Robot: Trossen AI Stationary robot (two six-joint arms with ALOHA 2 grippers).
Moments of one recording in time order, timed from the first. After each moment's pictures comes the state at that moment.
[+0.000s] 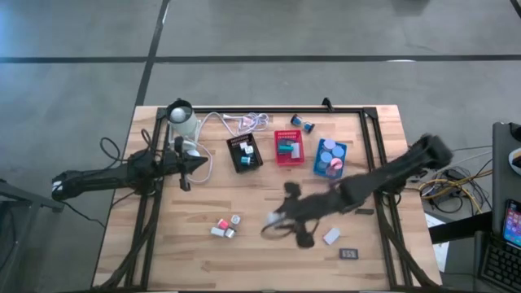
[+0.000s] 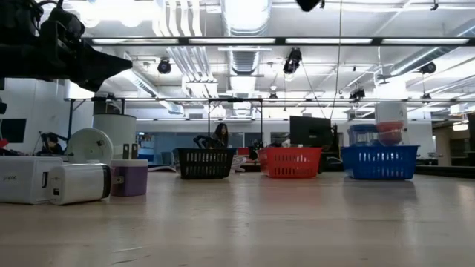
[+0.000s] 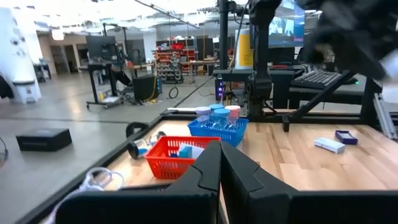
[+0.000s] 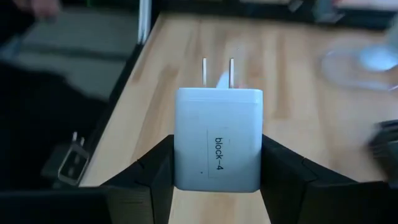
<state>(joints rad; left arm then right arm) 0.16 0.21 0.03 0.21 -0.05 0.05 0.42 1.56 1.22 -0.26 0.16 0.21</state>
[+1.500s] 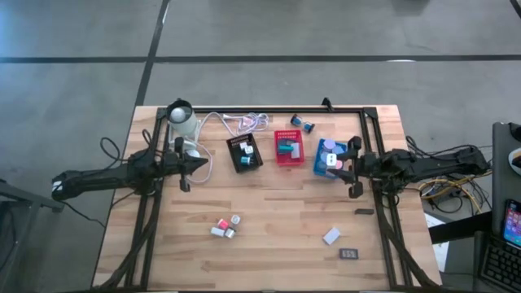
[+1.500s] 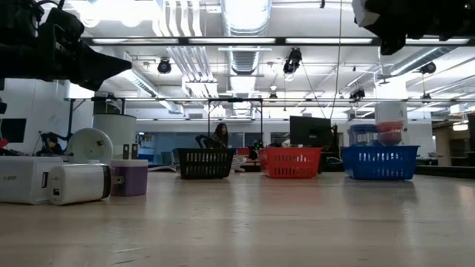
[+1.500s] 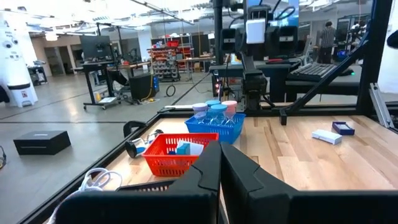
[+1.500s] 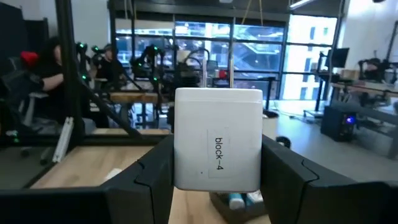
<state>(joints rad) 0.16 0.21 0.03 0.19 -0.03 0.08 0.13 0.39 0.23 0.30 0.21 -0.04</state>
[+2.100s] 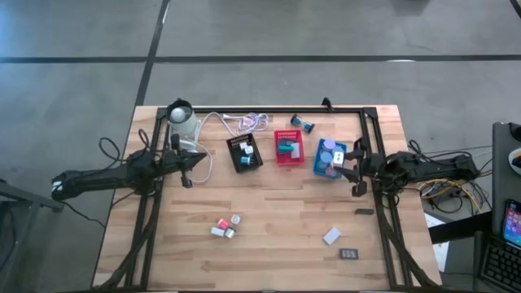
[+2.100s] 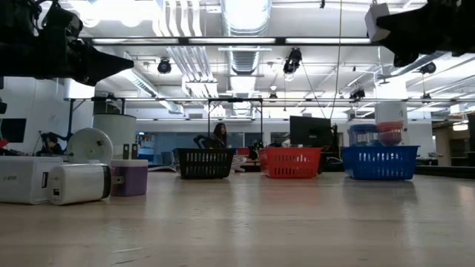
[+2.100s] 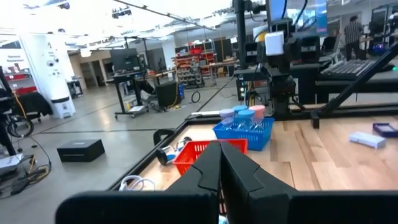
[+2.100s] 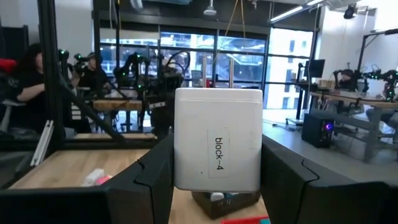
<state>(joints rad) 0.16 0.21 0.03 0.23 -0.13 0.16 0.13 0.14 0.11 0.21 0.27 -0.07</state>
